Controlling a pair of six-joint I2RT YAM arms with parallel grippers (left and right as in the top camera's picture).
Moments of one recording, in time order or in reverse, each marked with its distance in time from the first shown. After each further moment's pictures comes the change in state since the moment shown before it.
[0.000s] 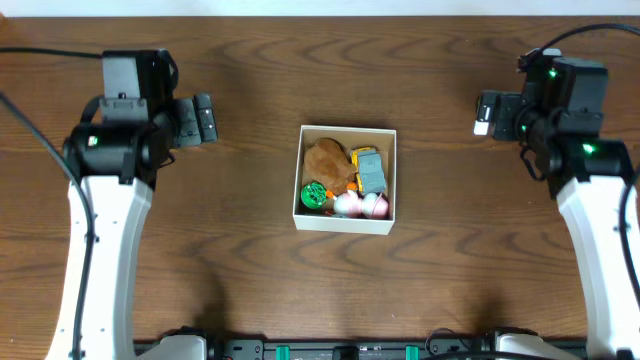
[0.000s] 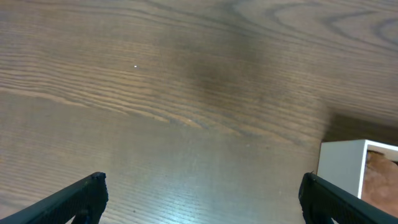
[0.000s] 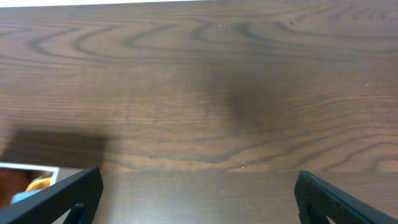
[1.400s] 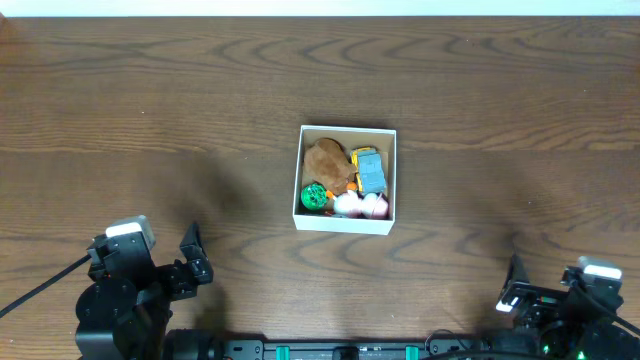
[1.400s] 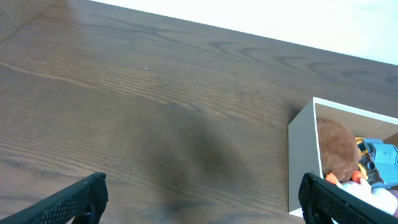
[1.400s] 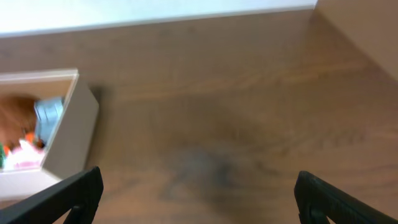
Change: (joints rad) left arm 0.000 -1.036 -0.622 0.011 0.029 -0.060; right arm 0.072 -1.220 -0.419 -0.534 0.237 0.104
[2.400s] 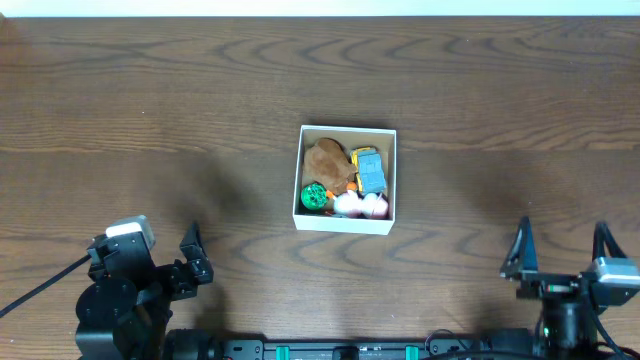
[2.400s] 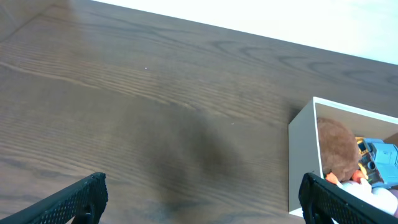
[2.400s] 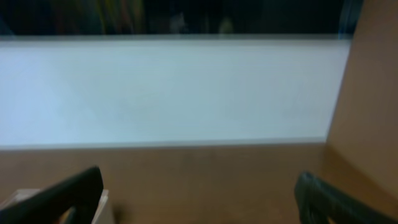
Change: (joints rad) left arm 0.000 0.000 -0.002 0.000 0.000 0.000; right arm 0.000 -0.124 -0.216 0.677 -0.087 -0.104
